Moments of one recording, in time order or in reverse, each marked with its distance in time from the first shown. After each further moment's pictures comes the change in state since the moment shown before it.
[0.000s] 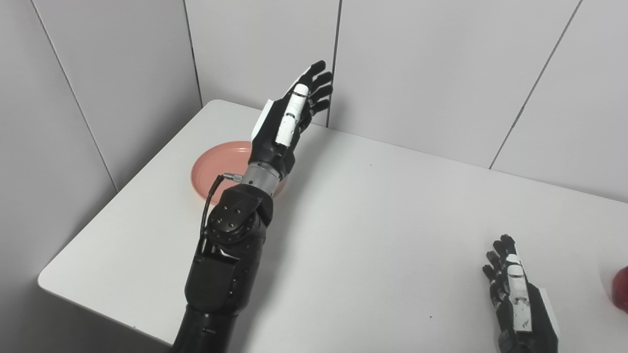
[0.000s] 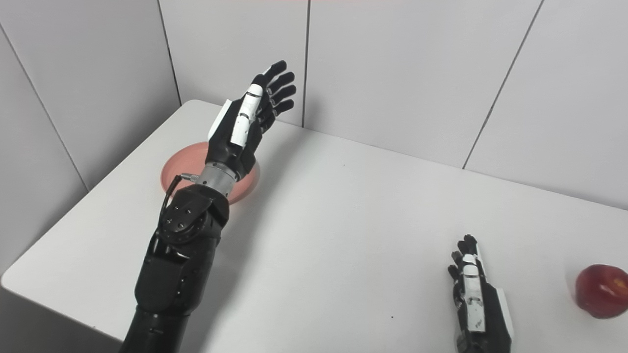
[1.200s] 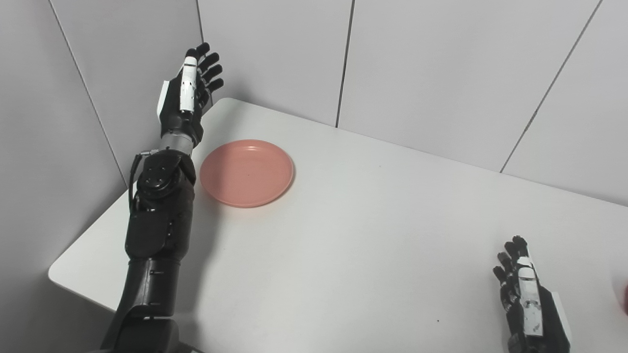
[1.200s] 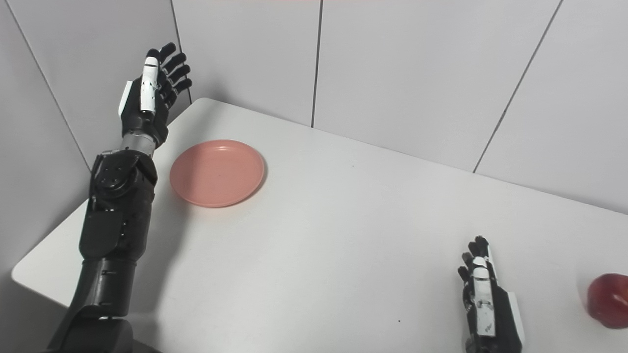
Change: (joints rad) left arm -0.057 0.220 0.240 0.328 -0.107 -0.099 0.055; right arm 0.001 -0.003 -0.003 -0.019 -0.001 0.000 -0.005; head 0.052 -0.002
